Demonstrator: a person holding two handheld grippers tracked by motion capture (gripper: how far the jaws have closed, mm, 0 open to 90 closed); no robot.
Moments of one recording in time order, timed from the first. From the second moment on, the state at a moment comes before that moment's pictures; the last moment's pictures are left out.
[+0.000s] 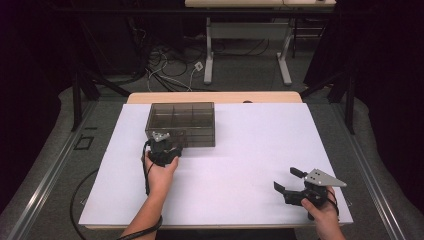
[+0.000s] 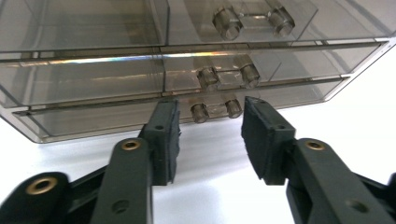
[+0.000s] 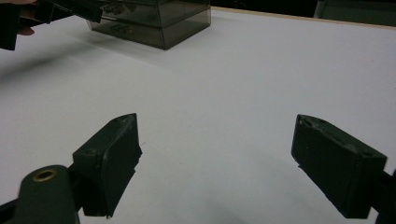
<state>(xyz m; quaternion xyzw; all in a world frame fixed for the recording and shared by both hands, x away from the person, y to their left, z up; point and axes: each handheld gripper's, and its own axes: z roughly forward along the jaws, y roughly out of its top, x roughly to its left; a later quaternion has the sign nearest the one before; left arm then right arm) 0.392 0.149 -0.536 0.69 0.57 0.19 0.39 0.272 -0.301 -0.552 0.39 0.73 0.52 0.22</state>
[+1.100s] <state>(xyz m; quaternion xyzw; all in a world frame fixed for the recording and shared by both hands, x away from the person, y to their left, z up) 0.356 0.169 -0.494 0.69 0.52 0.21 0.45 0.268 -0.306 -0.550 0.40 0.72 0.52 0.23</state>
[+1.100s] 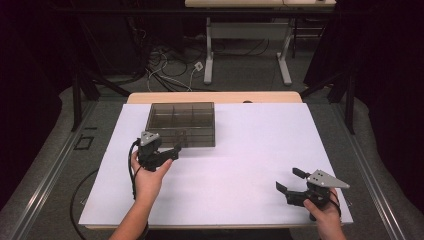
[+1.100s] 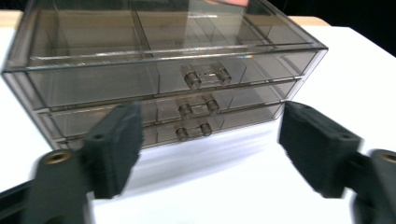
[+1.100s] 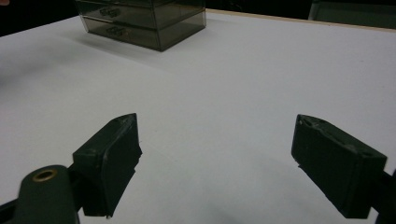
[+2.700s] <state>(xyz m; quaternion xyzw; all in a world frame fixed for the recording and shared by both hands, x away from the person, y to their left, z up) 0.257 0.227 -0.510 0.69 0.45 0.20 0.53 0.263 -0.306 -0.549 0.39 0.73 0.51 0.24</state>
